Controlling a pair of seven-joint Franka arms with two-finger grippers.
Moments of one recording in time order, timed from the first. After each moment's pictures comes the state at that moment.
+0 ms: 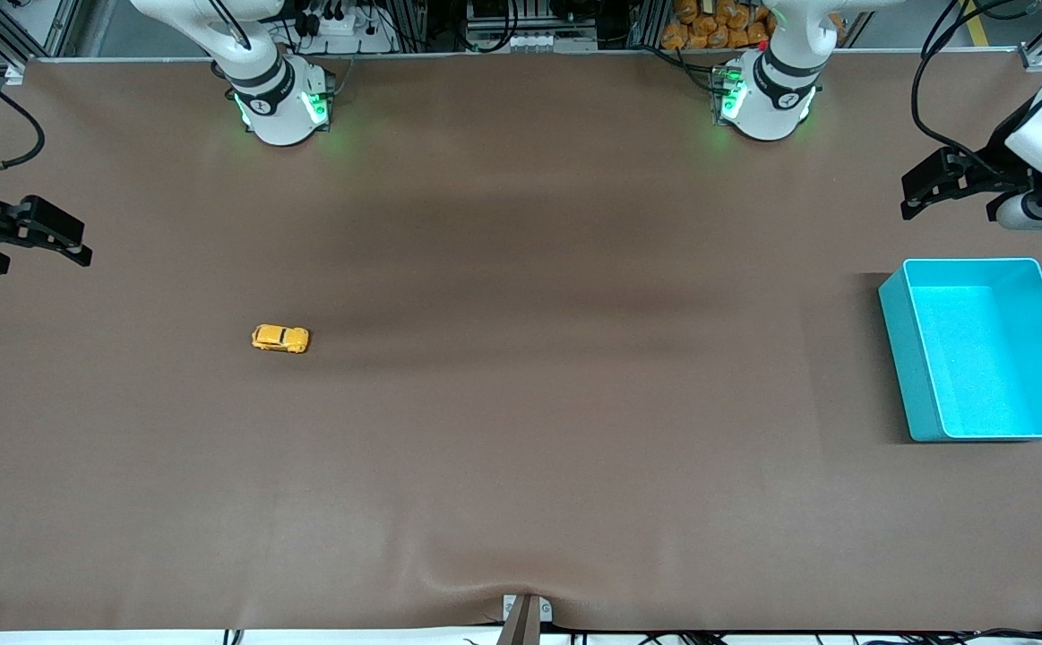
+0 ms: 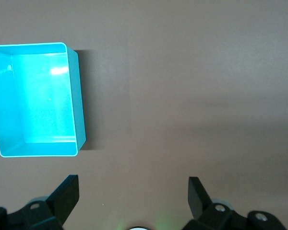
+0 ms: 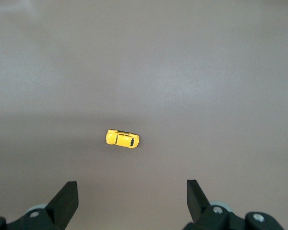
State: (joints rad) left arm 0.03 -0.03 -0.14 -1.55 0.01 1.49 -0.07; right arm 0.00 0.04 -0.02 -1.52 0.01 1.59 -0.10
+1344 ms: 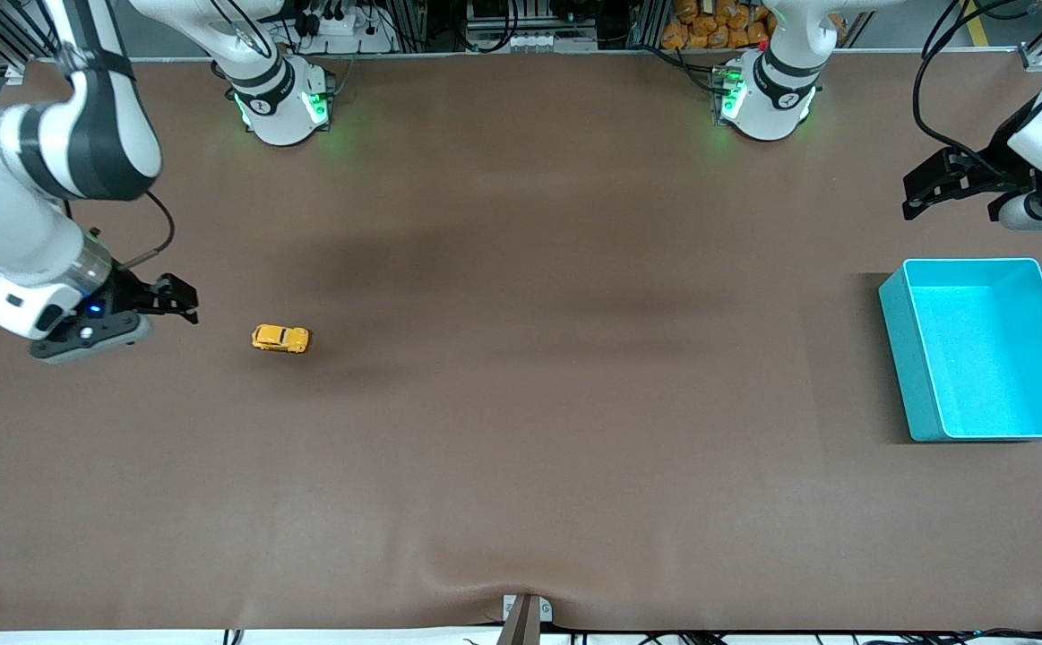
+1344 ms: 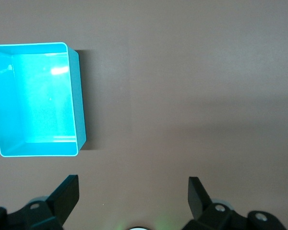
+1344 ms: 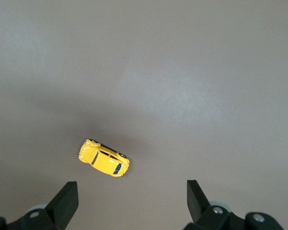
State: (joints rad) left arm 0.03 -0.03 -0.14 -1.55 0.01 1.49 -0.07; right arm 0.02 0.09 -0.01 -2.04 -0.02 2.18 -0.38
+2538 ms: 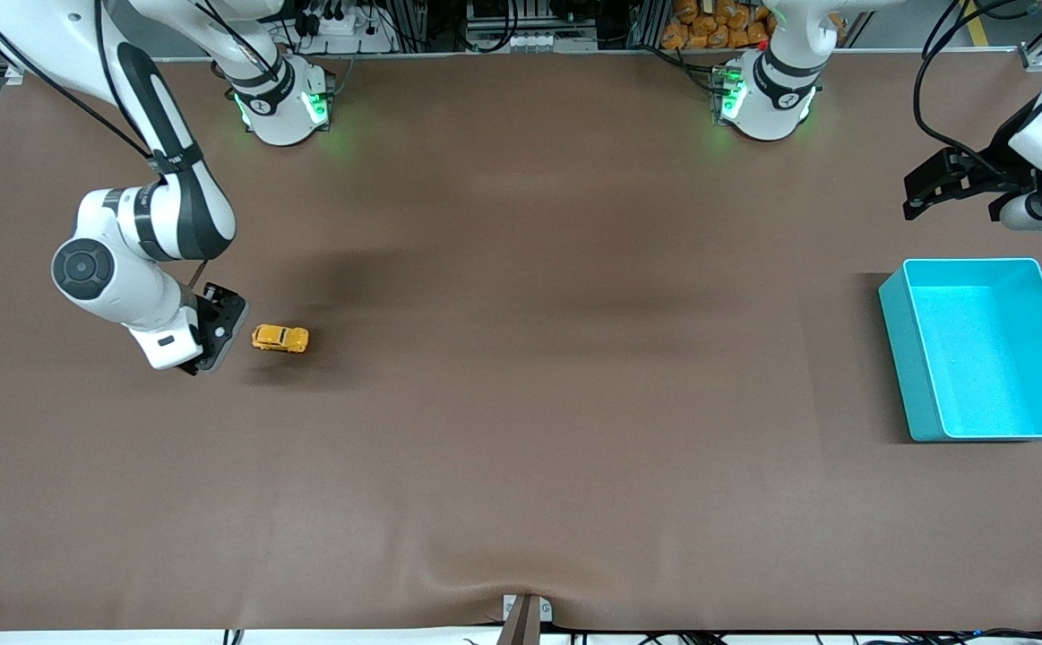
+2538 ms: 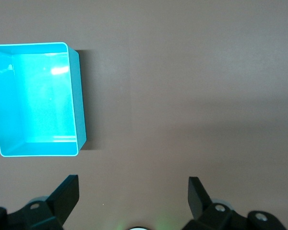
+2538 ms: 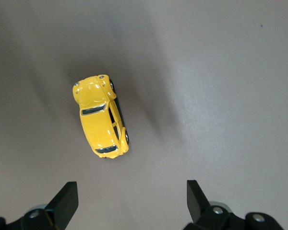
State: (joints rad) left arm 0.03 -0.03 -0.14 -1.55 0.01 1.49 -0.07; right arm 0.04 0.27 -0.01 -2.15 -0.08 2.34 -1.15
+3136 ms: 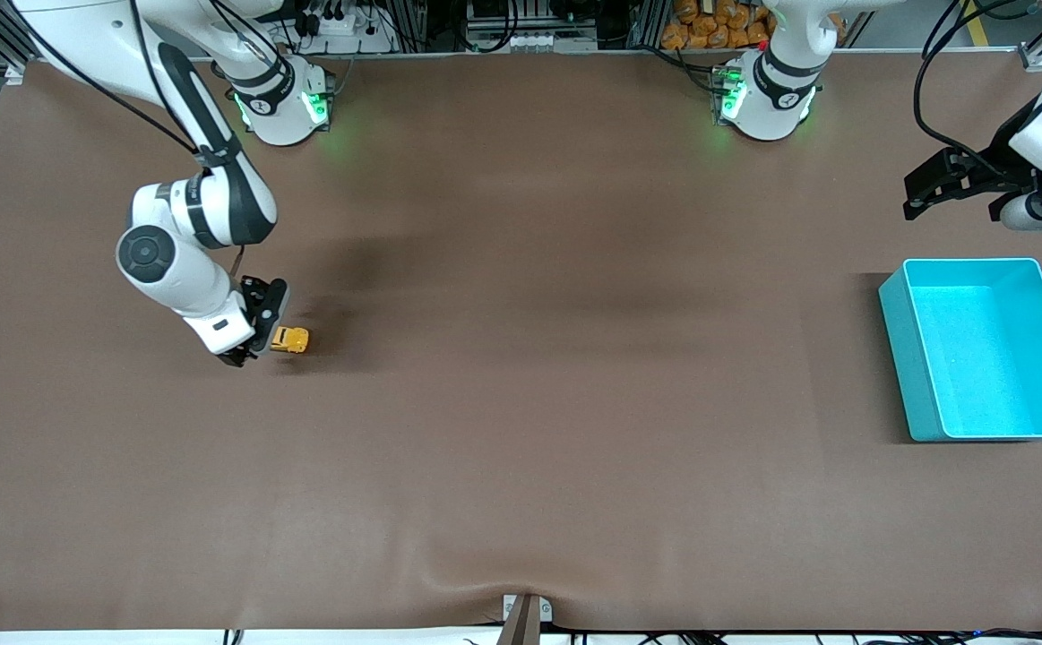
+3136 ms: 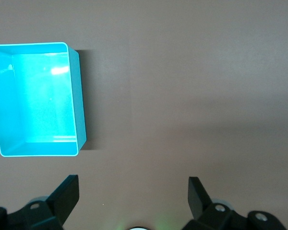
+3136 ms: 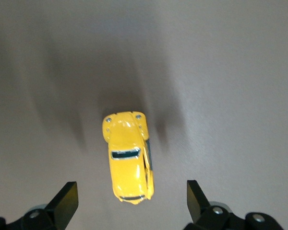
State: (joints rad) left arm 0.03 -0.03 -0.14 -1.55 0.01 1.49 -0.07; right arm 0.13 0.27 -0.01 -2.26 -0.08 2.48 -1.17
